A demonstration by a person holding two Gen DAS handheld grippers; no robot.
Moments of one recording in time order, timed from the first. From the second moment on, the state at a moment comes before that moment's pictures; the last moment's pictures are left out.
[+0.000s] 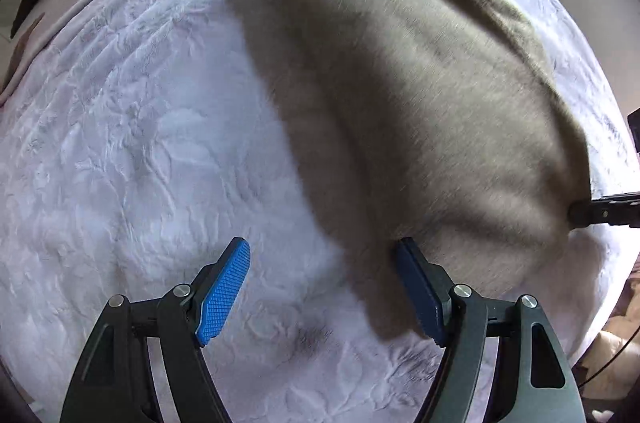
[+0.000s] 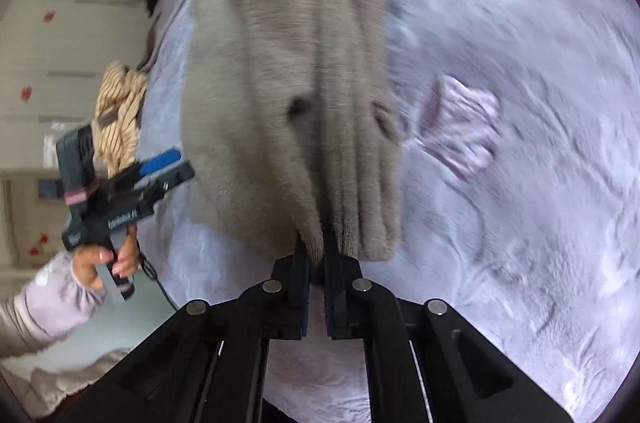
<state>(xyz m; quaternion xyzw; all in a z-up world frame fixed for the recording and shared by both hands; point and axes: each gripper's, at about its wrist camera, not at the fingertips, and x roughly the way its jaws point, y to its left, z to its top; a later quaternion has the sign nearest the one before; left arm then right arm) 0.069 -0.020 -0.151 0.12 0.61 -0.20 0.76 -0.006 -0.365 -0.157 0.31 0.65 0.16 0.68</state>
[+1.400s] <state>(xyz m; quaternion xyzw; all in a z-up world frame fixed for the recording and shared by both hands) 0.025 0.026 -0.050 -0.02 0.60 -0.05 0.79 0.027 -0.324 -0.096 0.22 0.64 0.09 0.73</state>
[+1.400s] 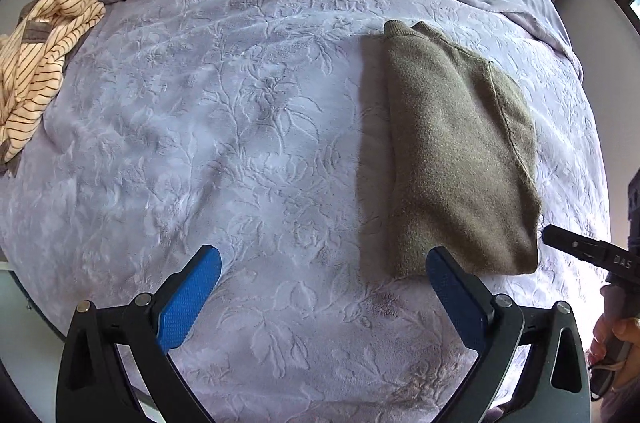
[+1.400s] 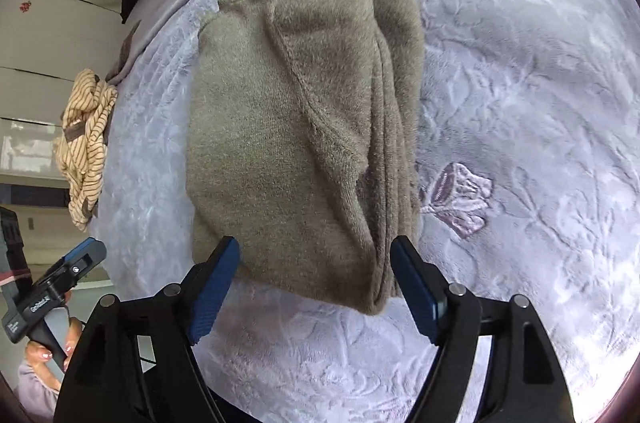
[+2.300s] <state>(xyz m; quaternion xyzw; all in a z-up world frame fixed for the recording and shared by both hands) 0.023 -0.018 -0.065 0.04 0.63 -0.07 0.77 -0.009 -0.334 -0.064 0.21 0.61 0.03 0.77</state>
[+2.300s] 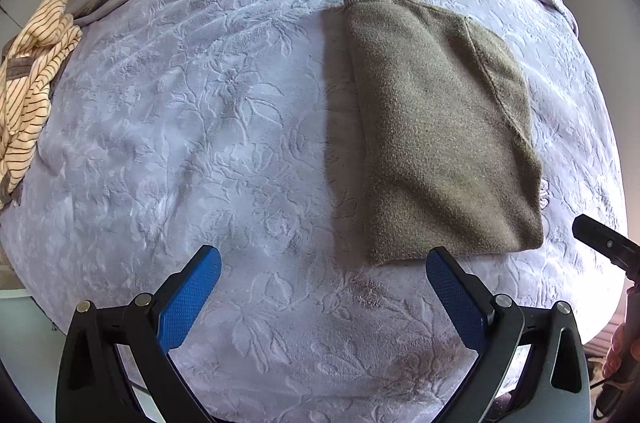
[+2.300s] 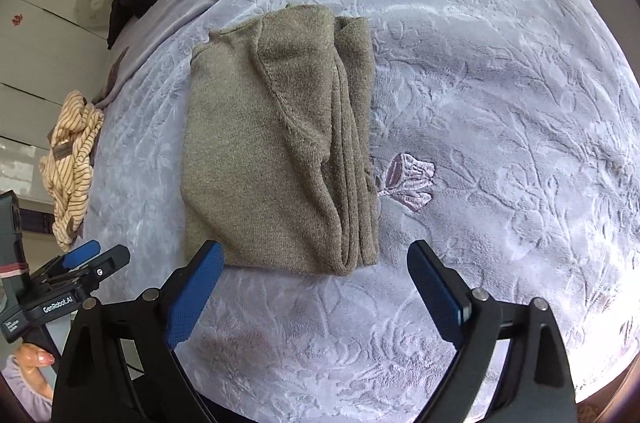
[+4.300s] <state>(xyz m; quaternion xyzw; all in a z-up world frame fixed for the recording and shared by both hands) -0.009 0.078 -0.122 -0.06 0.64 -0.21 0.74 0.011 -0.218 -0.139 0.34 0.64 0.23 0.65</state>
